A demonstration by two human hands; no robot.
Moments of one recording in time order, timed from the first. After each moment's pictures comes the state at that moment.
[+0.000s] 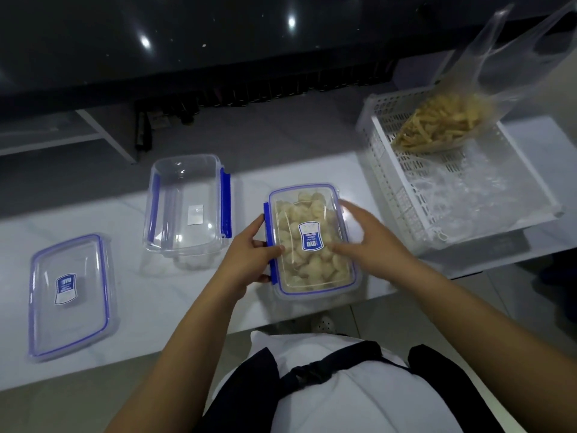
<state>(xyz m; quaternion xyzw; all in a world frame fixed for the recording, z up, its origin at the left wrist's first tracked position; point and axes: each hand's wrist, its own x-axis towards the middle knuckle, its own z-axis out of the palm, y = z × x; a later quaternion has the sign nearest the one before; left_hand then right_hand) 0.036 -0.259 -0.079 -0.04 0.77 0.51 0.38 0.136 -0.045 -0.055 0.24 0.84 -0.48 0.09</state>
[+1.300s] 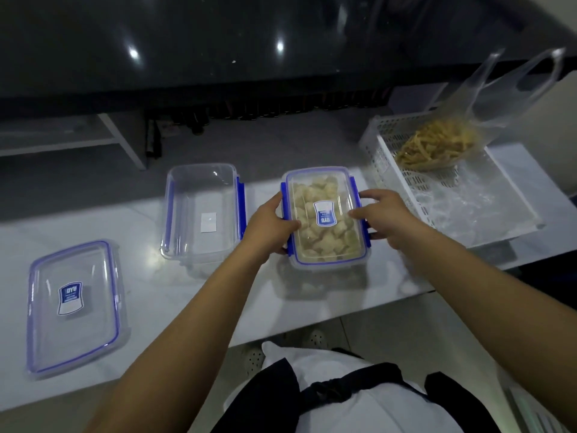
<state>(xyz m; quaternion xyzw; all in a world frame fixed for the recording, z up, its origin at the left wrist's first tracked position) -0.018 -0.243 -0.077 0.04 0.77 0.53 0.35 0.069 -0.044 -0.036 0.45 0.70 -0.55 0.05</state>
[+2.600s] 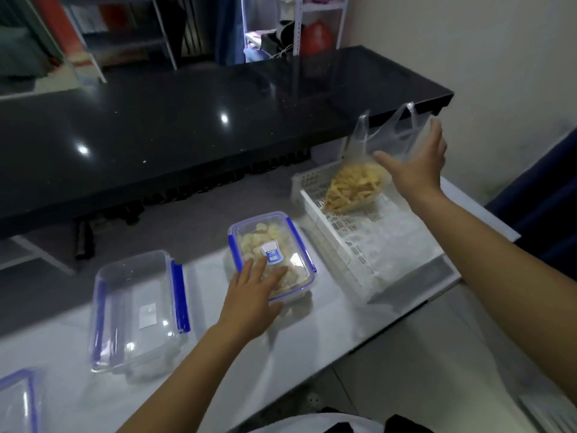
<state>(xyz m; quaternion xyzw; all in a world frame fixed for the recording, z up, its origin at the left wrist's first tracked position) 0.013 -0.188 -0.084 0.45 0.87 0.10 0.17 0.100 0.134 0.053 0.42 0.76 -0.34 -0.36</state>
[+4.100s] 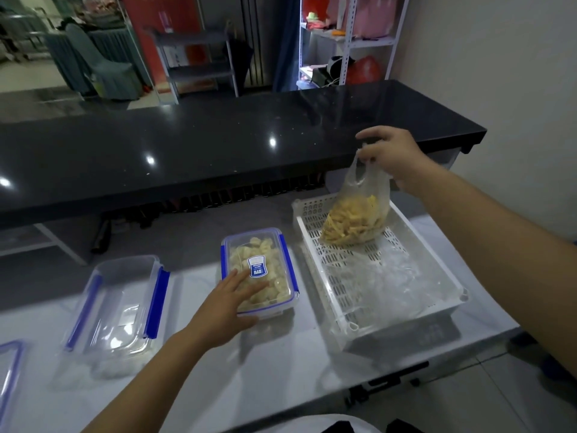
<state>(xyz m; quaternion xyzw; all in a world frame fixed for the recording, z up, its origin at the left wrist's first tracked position) 0.014 -0.159 -0.086 0.37 0.89 0.18 0.18 0.041 0.218 0.101 0.23 0.79 -0.53 -0.20</state>
